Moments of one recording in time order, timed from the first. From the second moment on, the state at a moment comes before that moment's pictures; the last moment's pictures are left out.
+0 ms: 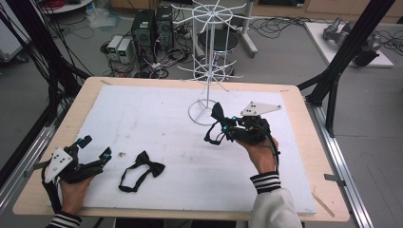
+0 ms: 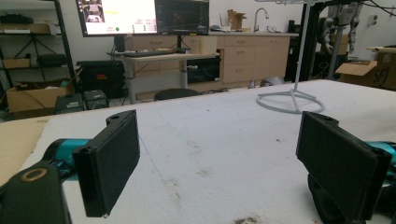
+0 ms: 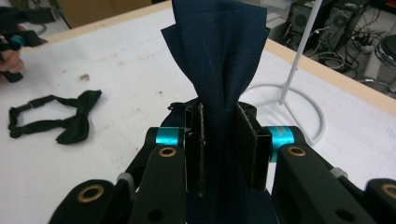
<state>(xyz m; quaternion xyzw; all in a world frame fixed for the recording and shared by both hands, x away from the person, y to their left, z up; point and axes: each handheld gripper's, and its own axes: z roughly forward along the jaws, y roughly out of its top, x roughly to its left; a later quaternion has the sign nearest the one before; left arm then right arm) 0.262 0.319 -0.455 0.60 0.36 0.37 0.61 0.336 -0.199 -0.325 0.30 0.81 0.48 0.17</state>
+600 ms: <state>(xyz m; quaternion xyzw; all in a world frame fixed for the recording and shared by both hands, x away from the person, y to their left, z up) 0.262 0.318 -0.455 0.60 0.36 0.37 0.61 0.341 -0.208 -0.291 0.29 0.78 0.52 0.20</state>
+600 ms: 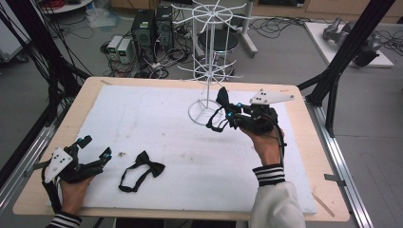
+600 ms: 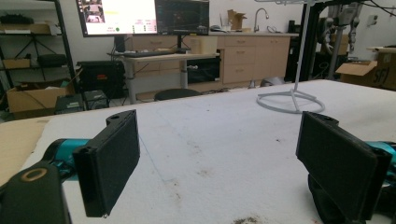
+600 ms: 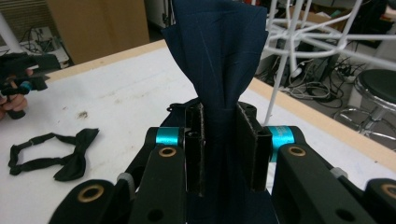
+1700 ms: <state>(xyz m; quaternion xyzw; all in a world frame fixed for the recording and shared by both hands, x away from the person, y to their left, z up) 0.262 0.319 -0.455 0.60 0.36 0.37 0.61 0.388 -0.223 -0.260 0.33 0.75 0.53 0.22</state>
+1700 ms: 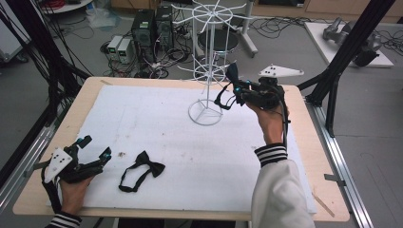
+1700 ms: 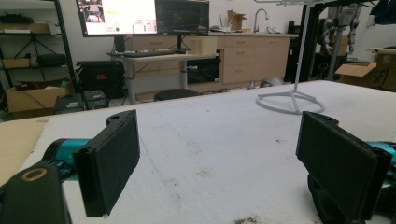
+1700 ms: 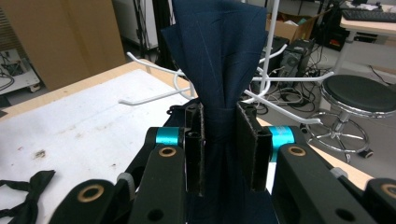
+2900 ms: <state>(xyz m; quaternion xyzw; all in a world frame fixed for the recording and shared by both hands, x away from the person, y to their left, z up) 0.262 0.319 -0.455 0.60 0.36 0.37 0.61 0.408 -0.208 -0.265 0.34 0.75 0.51 0.24</state>
